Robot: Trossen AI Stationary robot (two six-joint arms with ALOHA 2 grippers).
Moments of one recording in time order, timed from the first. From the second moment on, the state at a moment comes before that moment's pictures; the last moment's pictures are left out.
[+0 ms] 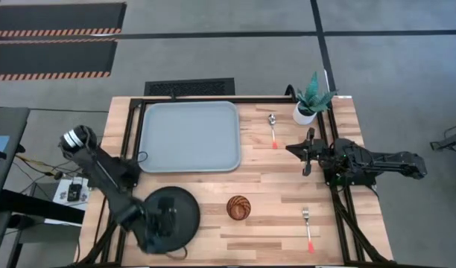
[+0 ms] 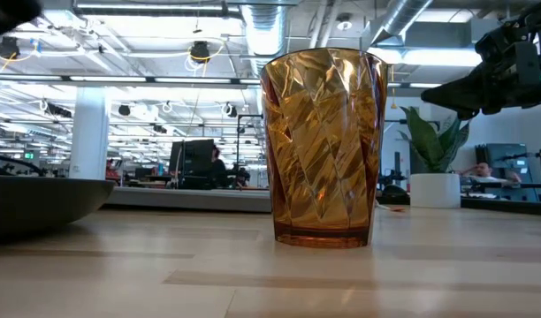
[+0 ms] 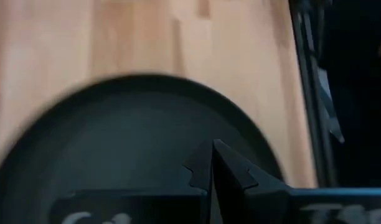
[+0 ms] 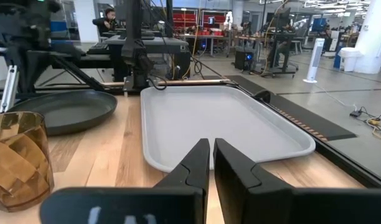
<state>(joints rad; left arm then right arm) -0.90 1.54 1.06 -0.66 -0.33 -0.82 -0.10 0.07 0.01 0.04 0.13 -0.02</state>
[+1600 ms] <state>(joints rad) -0.97 1.95 1.34 -0.80 -0.20 -1.11 -0.10 0.07 0.01 0.04 0.13 -0.02</state>
